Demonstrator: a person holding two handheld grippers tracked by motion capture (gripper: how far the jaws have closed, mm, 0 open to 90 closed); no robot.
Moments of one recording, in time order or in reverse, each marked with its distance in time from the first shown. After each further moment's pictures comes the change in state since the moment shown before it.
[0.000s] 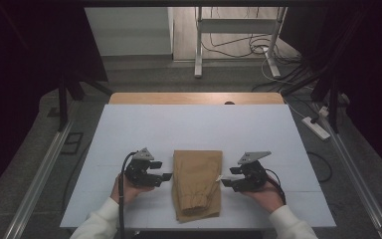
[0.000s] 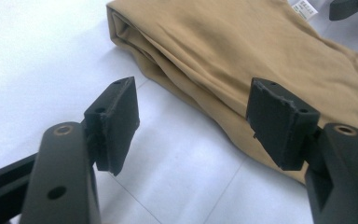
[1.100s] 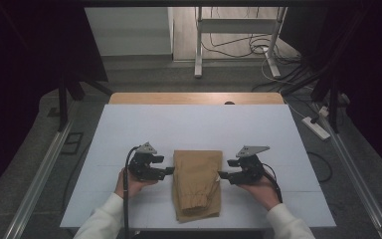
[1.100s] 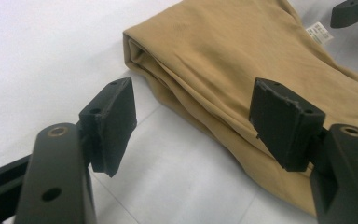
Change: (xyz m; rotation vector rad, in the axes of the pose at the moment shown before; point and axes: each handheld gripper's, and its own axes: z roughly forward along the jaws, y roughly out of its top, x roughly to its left) left arm 0.008 0.016 0.010 -0.018 0.027 -0.026; right arm -0.008 0.014 0.009 -0.074 -0.021 0.022
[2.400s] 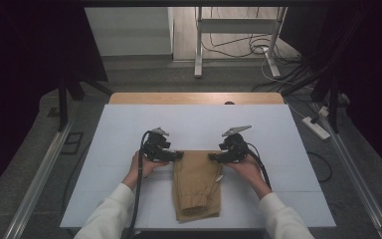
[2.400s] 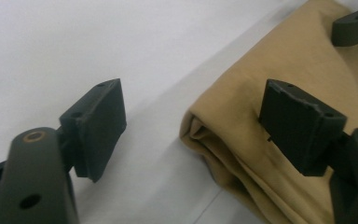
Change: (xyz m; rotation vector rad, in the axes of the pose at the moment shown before) left arm 0.039 0.040 0.054 0.080 0.012 -0.066; right arm -0.035 0.044 0.054 0.079 -0.030 0.050
